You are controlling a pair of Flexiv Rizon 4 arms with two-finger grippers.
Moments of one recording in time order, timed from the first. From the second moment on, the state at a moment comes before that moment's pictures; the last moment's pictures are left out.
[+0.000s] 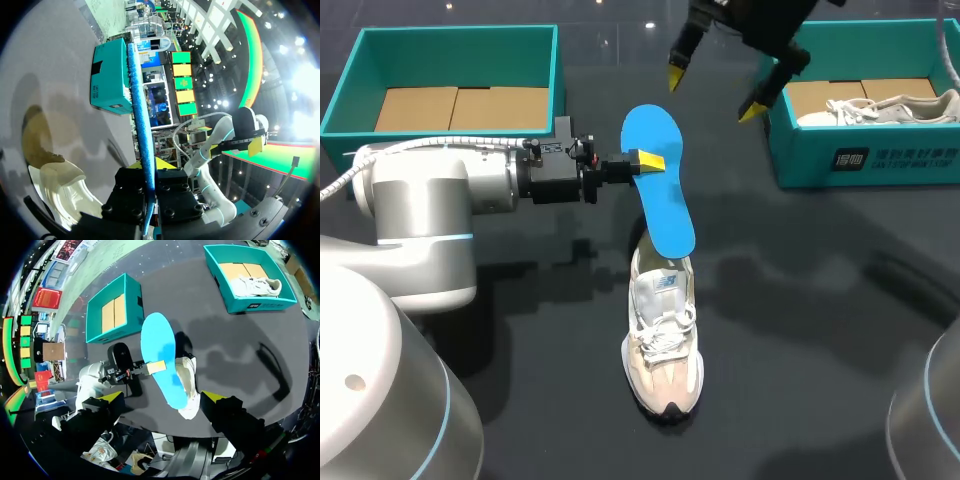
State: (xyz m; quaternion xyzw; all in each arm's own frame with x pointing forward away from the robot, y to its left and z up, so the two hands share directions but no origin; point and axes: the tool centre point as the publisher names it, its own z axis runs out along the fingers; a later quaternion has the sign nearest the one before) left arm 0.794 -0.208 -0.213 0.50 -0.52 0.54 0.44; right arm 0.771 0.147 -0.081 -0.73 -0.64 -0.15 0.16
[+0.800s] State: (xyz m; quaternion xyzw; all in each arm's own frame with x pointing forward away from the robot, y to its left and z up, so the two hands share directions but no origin) left arm 0.794 -0.209 -0.213 0.50 -0.52 0.54 0.44; right arm 0.778 0.135 -0.130 -0.68 -0.58 -0.31 0.34
